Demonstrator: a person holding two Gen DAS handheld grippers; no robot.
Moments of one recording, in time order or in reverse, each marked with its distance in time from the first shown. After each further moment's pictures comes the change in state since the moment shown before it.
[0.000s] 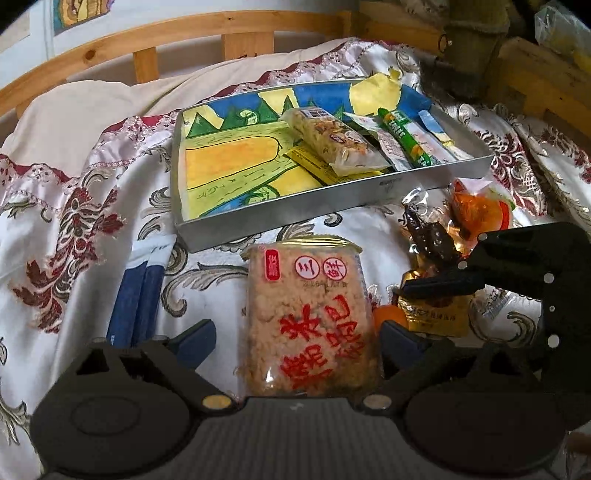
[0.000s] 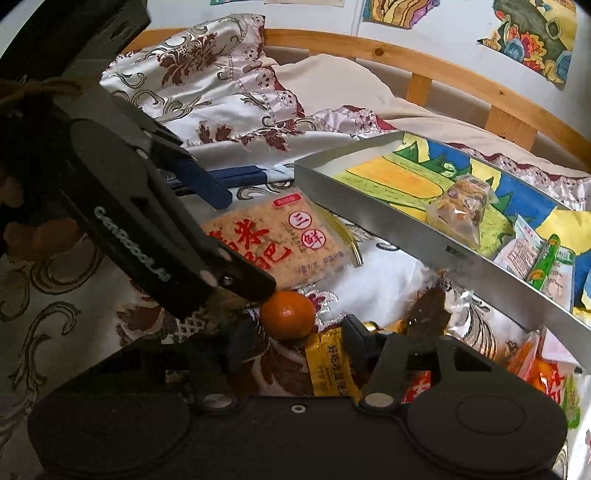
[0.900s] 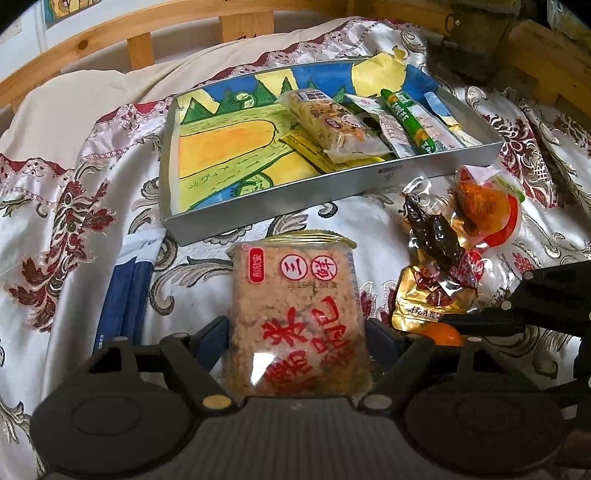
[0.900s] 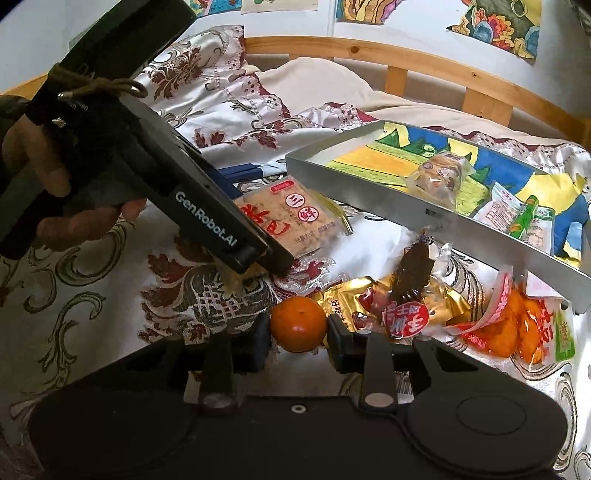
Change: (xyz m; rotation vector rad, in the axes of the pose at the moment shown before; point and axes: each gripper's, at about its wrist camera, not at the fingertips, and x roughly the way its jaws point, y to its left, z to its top) left arm 0.011 -0.015 0.009 -0.004 0.068 0.035; right arm -0.031 0.003 -0.024 0.104 -0.008 -0.003
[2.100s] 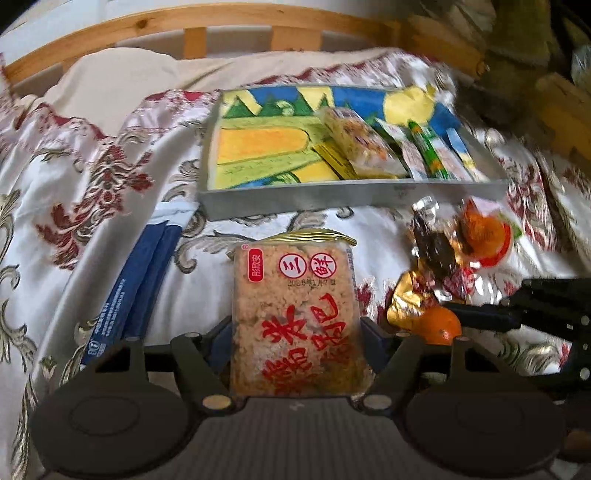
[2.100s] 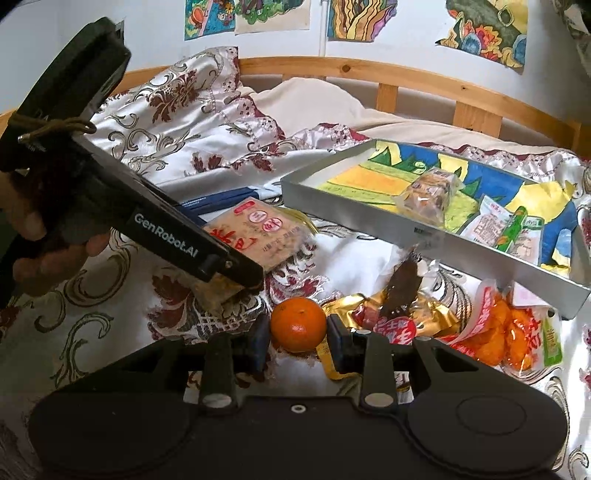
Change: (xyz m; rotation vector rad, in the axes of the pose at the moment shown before) left arm -0.028 0.012 -0.025 -0.195 -0.077 0.000; right arm -0.015 -0.003 0.003 0.026 -0.063 -0.005
